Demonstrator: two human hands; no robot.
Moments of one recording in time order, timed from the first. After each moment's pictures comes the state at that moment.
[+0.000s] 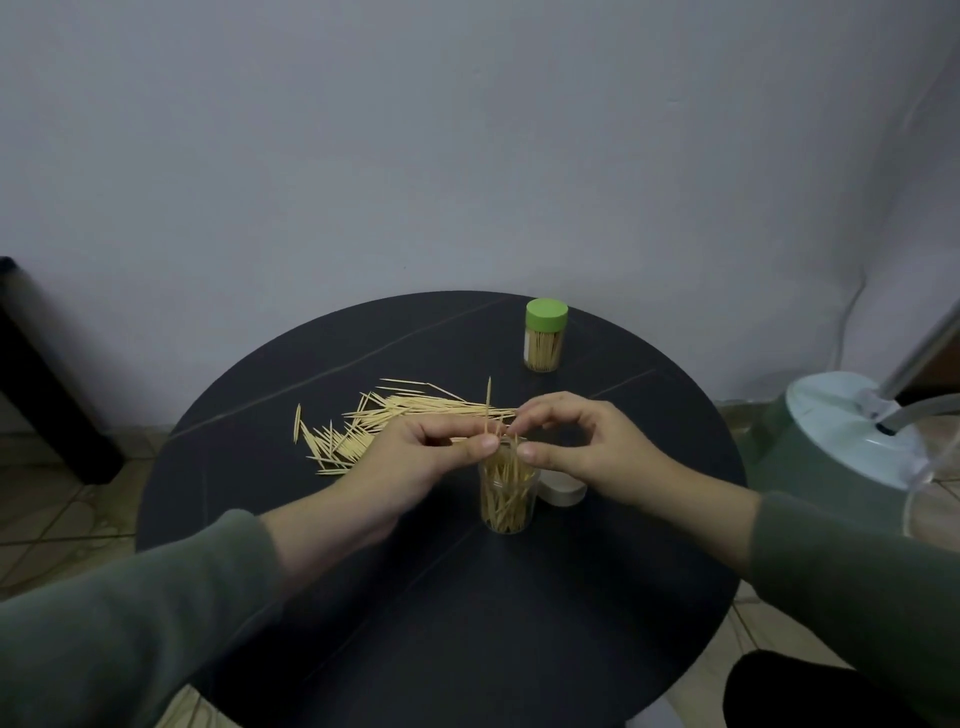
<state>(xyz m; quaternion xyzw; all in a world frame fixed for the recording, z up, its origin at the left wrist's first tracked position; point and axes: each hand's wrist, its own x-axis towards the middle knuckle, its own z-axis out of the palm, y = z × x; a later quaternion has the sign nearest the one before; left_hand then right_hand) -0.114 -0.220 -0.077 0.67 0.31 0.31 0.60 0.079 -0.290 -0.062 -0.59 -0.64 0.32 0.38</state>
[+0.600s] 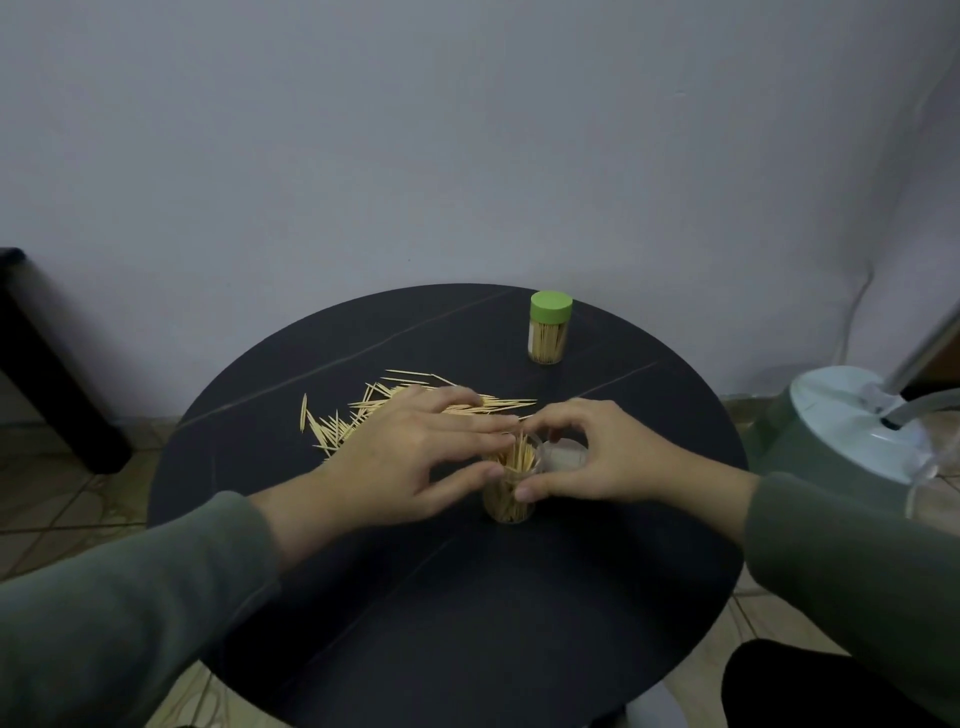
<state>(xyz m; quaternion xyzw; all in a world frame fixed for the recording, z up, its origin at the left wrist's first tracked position) -0.134 -0.205 -0.075 0.96 0.09 0.26 -0.01 0.081 -0.292 -0.052 -0.64 -0.72 0.23 0.16</state>
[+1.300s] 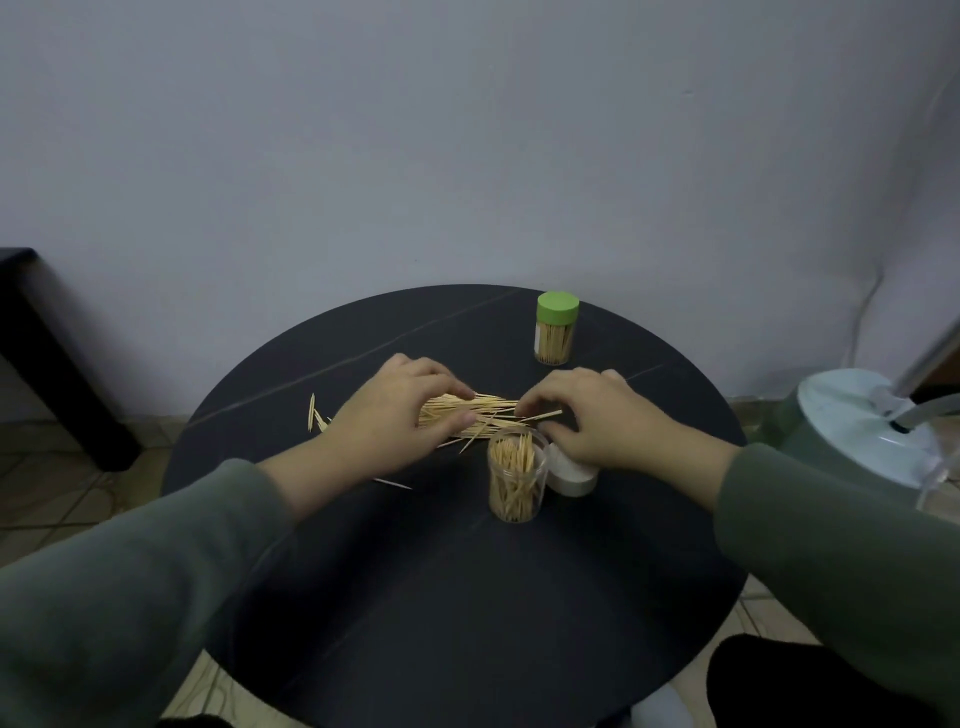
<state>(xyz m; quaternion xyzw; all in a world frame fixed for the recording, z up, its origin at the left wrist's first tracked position) -0.132 -0.173 -0.071 0.92 0.33 0.20 0.08 0.087 -0.258 -0.054 -0.66 -0.74 0.07 0.12</state>
